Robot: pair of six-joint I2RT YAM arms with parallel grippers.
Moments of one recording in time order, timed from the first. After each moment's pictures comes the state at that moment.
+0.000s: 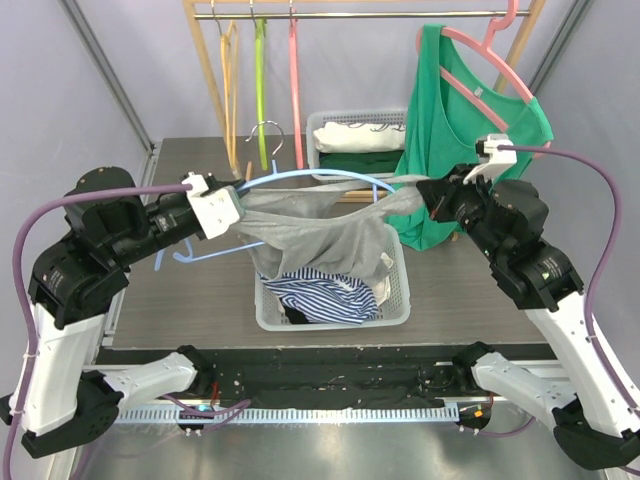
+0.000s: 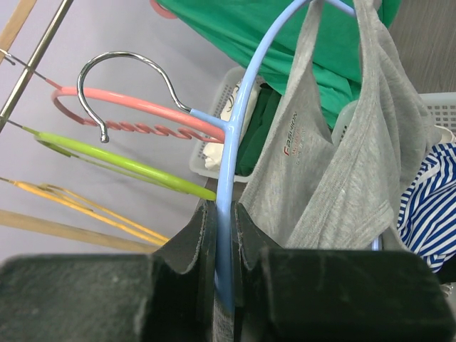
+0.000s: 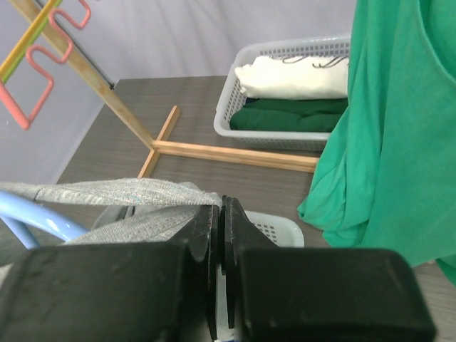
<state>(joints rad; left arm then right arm) -0.65 1.03 1.82 -0.93 0.26 0.73 0.49 0.90 1.29 -0.50 0.16 0.32</state>
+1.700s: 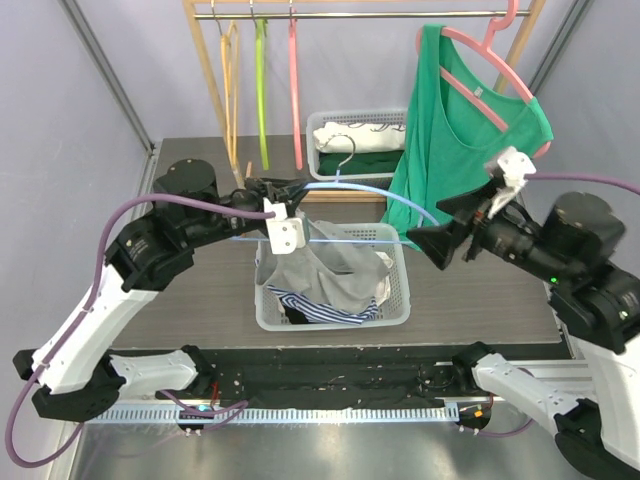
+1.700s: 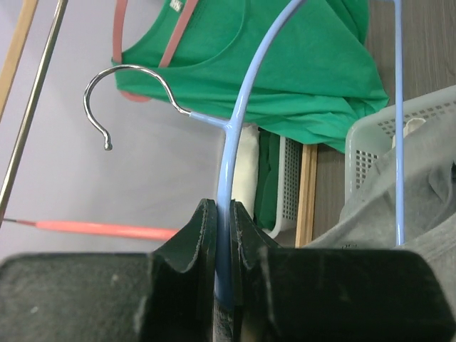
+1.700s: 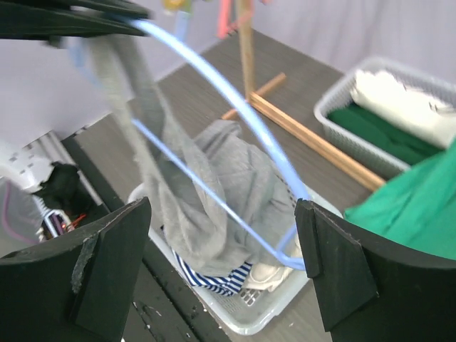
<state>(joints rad) -0.82 1.12 1.63 -0.66 0.29 1.00 0.48 0.85 1.56 -0.86 -0.31 0.09</state>
